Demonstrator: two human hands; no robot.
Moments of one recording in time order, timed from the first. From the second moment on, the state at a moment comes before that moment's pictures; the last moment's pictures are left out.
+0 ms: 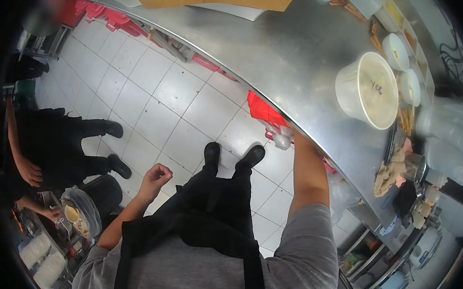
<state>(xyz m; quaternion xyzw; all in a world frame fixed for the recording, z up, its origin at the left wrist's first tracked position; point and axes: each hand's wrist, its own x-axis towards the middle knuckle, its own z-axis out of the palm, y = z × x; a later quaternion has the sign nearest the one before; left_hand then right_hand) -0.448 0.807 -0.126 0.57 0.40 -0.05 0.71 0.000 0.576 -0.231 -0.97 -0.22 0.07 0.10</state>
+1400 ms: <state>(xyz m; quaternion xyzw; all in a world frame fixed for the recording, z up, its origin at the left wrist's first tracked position) -0.127 0.731 0.174 0.77 -0.07 0.16 0.61 -0.069 0.482 0.170 -0.63 -0.27 0.06 0.73</state>
